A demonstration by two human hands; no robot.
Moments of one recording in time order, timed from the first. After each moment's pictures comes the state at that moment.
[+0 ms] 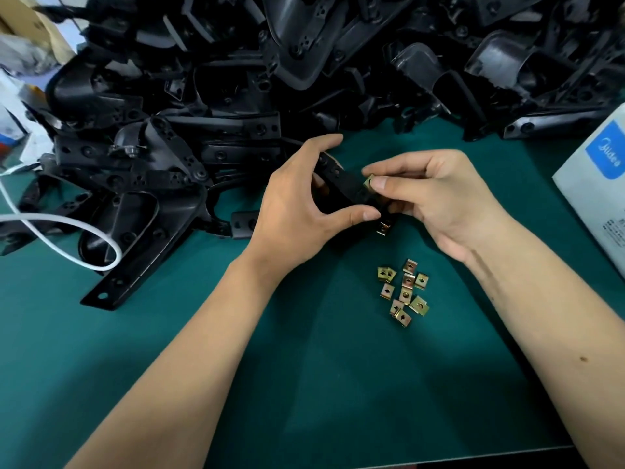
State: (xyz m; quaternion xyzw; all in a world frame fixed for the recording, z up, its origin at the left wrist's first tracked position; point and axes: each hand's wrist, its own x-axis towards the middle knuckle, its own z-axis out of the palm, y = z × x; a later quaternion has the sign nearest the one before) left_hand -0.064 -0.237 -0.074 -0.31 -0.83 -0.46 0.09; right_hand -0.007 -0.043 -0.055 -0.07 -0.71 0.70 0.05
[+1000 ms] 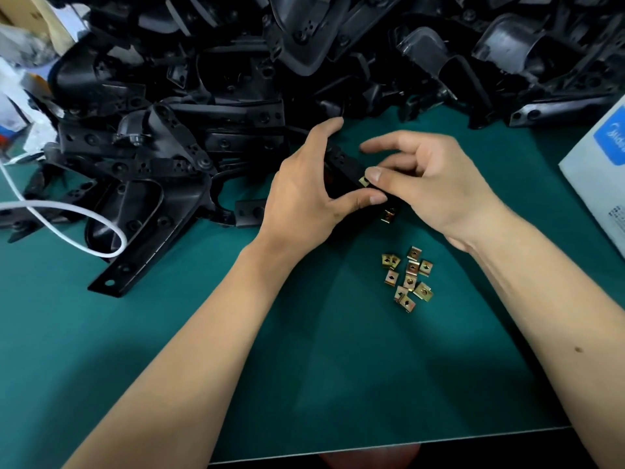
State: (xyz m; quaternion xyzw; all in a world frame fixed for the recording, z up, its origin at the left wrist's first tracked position) left_hand -0.066 -0.231 -0.080 -0.28 -0.85 -0.44 0.08; right_hand -0.006 -0.051 -0.055 0.00 -0.83 0.55 0.08
